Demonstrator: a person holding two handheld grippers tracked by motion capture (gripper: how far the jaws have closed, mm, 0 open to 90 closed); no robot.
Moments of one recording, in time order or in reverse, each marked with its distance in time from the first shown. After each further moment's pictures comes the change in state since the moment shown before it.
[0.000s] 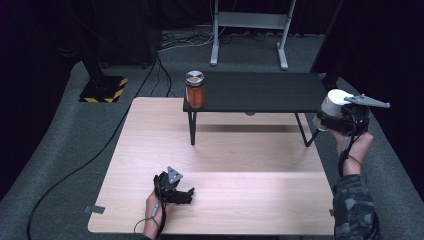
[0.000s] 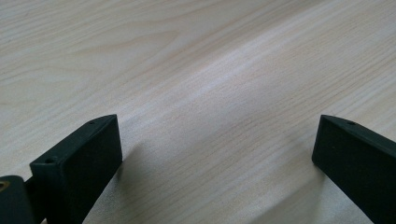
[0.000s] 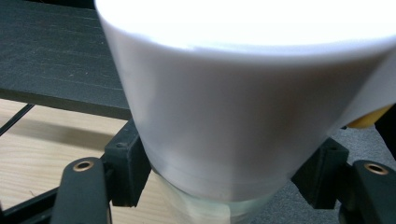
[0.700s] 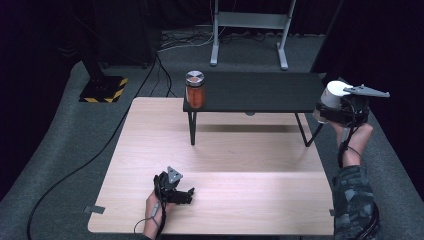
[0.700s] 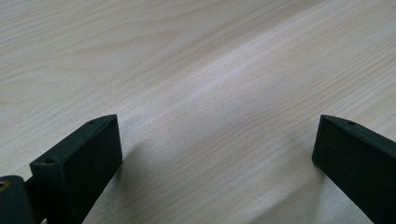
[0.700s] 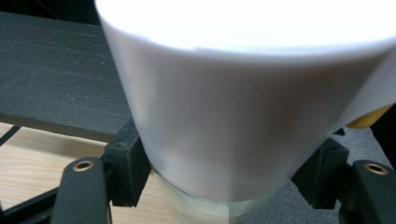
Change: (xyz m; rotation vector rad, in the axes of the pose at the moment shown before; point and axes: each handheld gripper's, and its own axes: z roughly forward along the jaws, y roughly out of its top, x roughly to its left) left arm 0.001 0.000 0.000 0.003 -0.003 -0.001; right arm 0.002 0.021 0.006 -0.008 -0.003 -0.012
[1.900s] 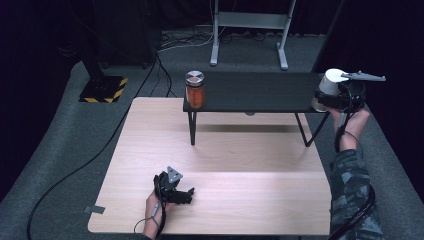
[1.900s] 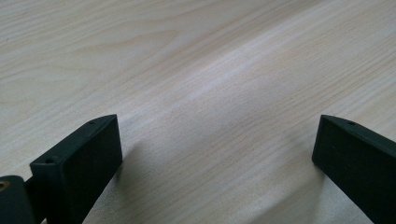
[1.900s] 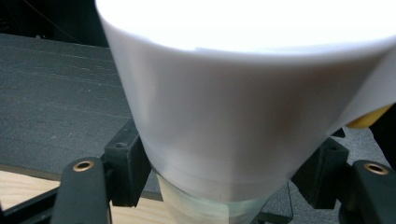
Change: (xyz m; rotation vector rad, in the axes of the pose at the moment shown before) left arm 0.001 0.000 0.000 0.001 -0.002 -0.002; right arm -0.005 0.028 0.025 0.003 -0.009 0.018
